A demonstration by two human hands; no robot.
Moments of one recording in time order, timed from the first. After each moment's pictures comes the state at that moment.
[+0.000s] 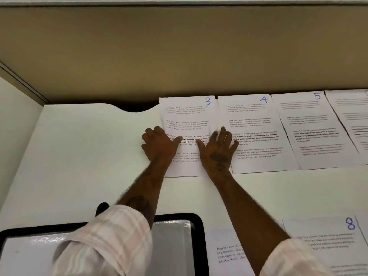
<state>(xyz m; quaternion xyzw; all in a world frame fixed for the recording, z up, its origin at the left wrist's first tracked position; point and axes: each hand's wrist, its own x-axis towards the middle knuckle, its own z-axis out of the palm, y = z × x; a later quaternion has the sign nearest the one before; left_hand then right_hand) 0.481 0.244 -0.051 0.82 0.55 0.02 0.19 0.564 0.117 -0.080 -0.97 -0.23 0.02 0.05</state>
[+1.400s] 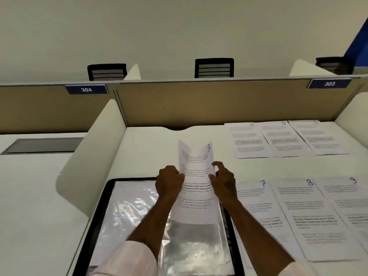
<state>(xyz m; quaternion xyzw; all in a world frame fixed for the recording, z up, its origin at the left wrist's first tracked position) 0.164 0.093 0.097 0.80 0.50 0.15 0.30 0.283 -0.041 0.075 -0.86 -0.26 0.11 0.43</state>
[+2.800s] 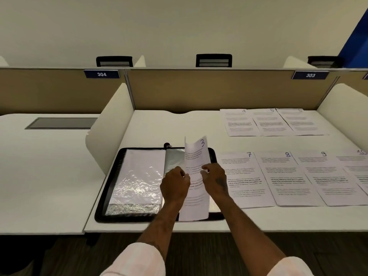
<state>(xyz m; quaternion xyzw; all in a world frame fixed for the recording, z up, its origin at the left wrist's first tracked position) 0.035 -0.061 0.092 0.81 0.48 0.23 0.25 0.145 -0.140 0.078 -0.87 -0.29 0.08 0.39</state>
